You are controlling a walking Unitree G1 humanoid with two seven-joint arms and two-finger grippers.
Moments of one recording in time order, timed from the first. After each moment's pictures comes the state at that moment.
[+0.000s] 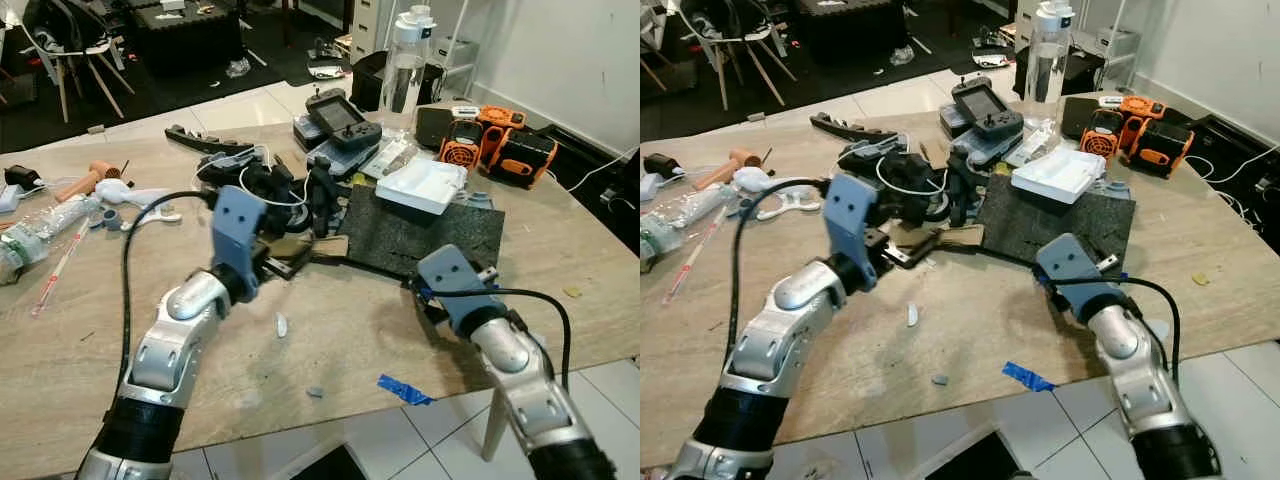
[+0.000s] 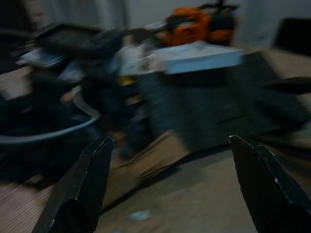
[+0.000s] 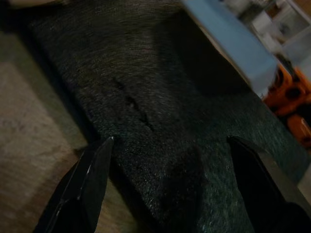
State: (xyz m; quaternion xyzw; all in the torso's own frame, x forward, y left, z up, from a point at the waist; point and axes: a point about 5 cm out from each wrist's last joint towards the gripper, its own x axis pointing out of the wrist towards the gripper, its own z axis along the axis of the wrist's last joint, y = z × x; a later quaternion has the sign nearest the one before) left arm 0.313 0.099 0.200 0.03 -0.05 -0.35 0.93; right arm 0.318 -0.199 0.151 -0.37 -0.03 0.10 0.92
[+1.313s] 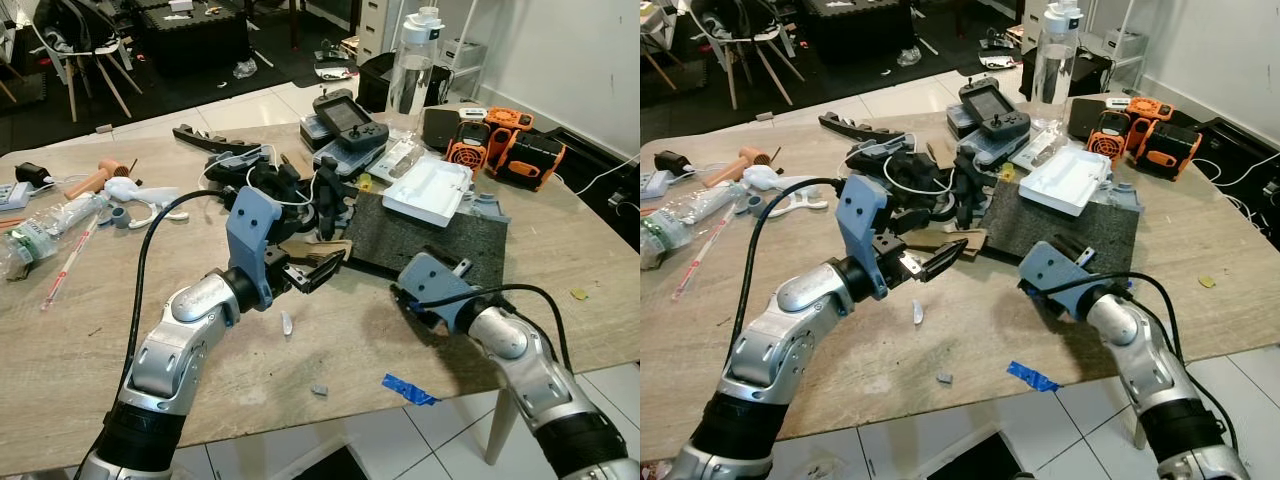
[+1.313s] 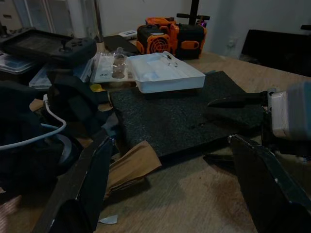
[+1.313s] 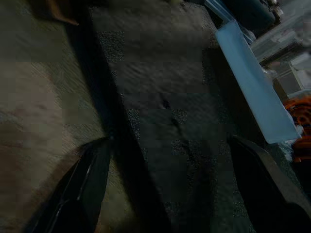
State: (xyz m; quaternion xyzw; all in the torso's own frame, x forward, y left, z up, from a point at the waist) left arm 0.305 0.093 0.204 0.00 -0.05 -0.40 0.91; right arm 0.329 -0.220 0.132 -0.40 0.10 0.12 0.90
